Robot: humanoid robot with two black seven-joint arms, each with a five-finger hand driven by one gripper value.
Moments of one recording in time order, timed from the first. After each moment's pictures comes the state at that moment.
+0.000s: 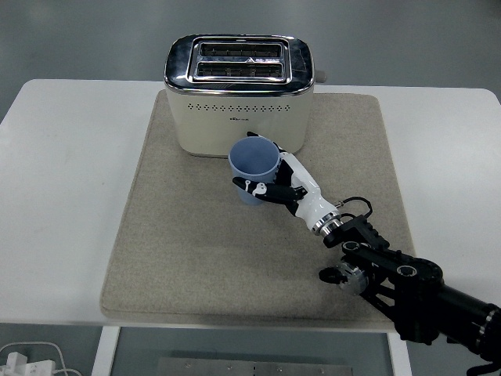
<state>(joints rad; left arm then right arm) -0.13 0.00 -0.09 -0.21 -0.05 -0.09 0.18 0.69 0.00 0.34 0.85 -0.44 -0.06 0.61</state>
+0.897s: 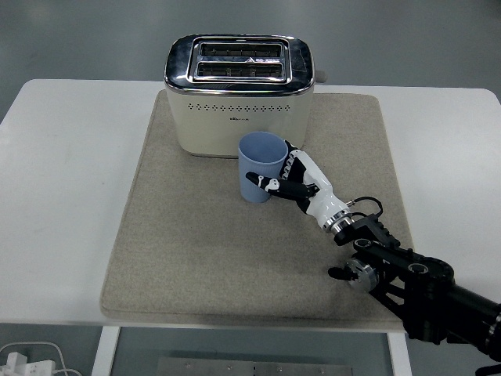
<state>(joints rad) -0.13 0.00 -0.09 -0.21 -0.05 -0.09 0.18 0.68 -0.04 0.35 0.85 -0.41 -0.04 0.61</state>
